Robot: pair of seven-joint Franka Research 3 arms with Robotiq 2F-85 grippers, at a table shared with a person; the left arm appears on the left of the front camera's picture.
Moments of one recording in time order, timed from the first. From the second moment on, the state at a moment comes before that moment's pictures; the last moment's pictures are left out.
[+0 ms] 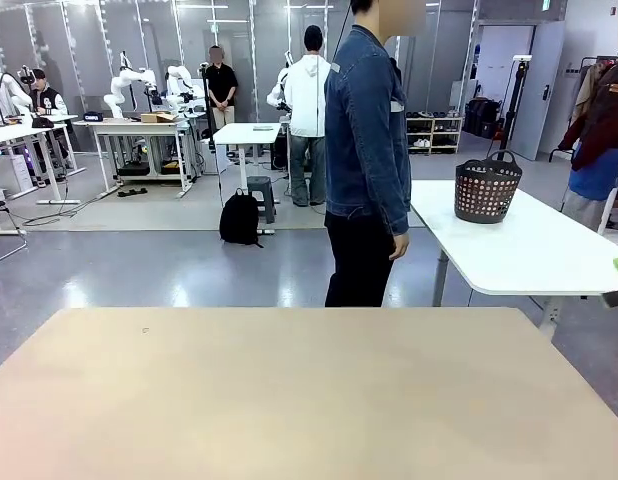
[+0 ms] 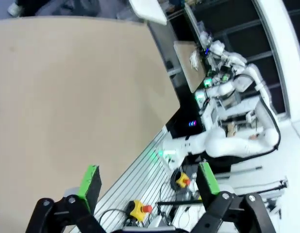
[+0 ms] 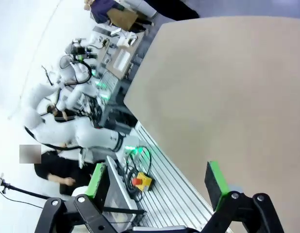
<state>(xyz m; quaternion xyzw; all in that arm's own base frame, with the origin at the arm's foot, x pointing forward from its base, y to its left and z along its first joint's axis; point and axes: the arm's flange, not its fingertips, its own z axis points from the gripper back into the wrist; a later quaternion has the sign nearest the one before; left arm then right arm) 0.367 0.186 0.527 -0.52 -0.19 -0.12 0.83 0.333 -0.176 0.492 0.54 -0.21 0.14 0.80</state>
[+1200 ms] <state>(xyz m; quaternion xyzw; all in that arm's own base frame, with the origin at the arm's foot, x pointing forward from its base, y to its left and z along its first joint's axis) 0.339 0.251 0.499 -0.55 -0.23 -0.04 0.80 0.293 -0.222 0.487 0.55 -0.26 0.09 0.79</state>
